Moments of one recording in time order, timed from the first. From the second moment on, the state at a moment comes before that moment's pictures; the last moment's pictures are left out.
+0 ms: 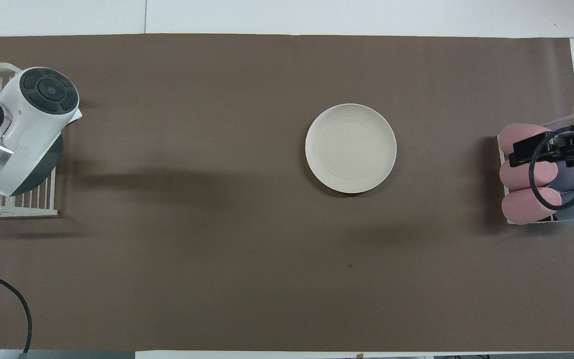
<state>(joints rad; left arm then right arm) -0.05 0.23 -0.09 -1.81 0.84 1.79 -0.28 0.05 -0.01 -0.06 -1.61 0.04 1.53 0.01</state>
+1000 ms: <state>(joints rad) 0.01 0.09 -0.06 -1.53 0.25 1.54 -0.27 0.05 -0.01 -0.06 -1.61 0.04 1.53 0.01</state>
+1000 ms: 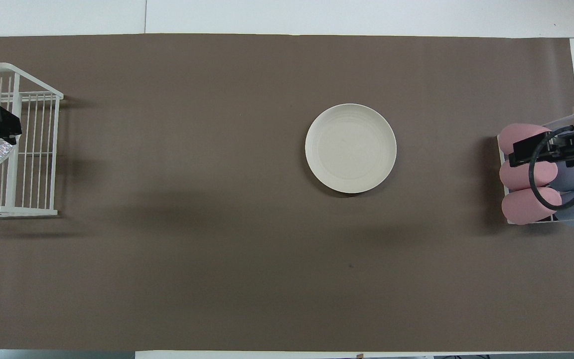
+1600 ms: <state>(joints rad) 0.02 -0.10 -0.05 -1.69 -0.01 1.50 -0.25 0.05 -0.01 -0.06 -1.61 0.04 1.53 0.01</state>
